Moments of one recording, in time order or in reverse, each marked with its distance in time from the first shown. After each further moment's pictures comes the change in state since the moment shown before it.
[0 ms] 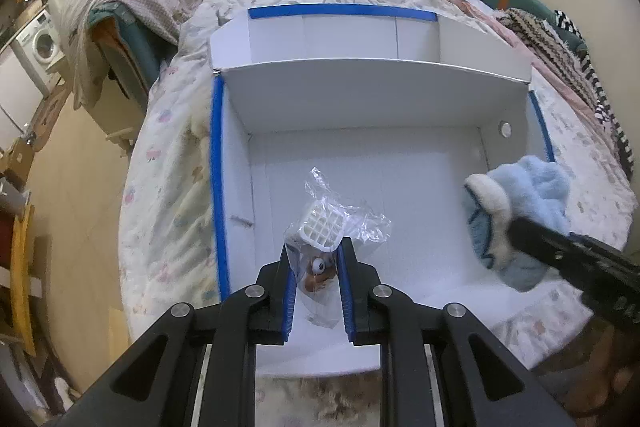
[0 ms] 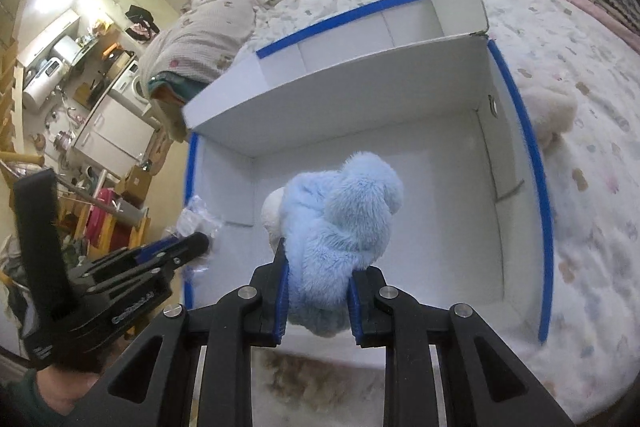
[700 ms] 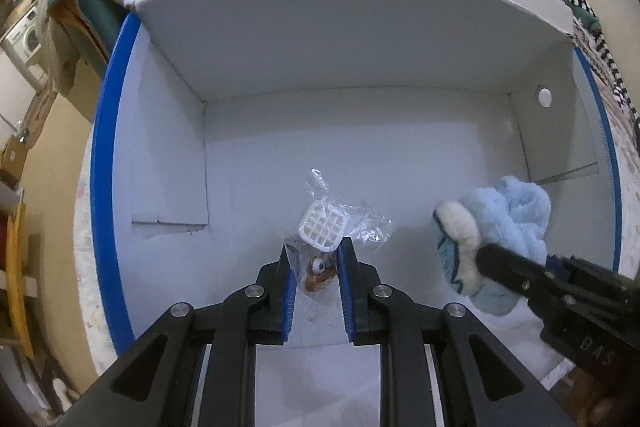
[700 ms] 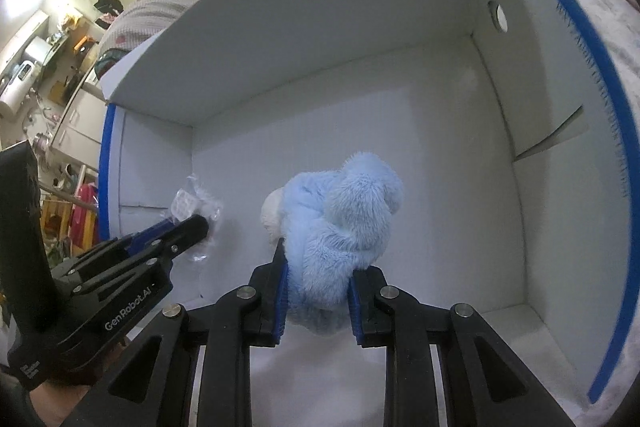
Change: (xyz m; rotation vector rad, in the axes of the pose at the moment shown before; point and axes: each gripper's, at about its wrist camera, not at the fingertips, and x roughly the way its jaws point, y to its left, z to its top) left arm 0.087 -0.017 -0.004 0.014 0.068 0.009; right arm 0.077 -0.040 -0.016 0.075 0.111 -0.045
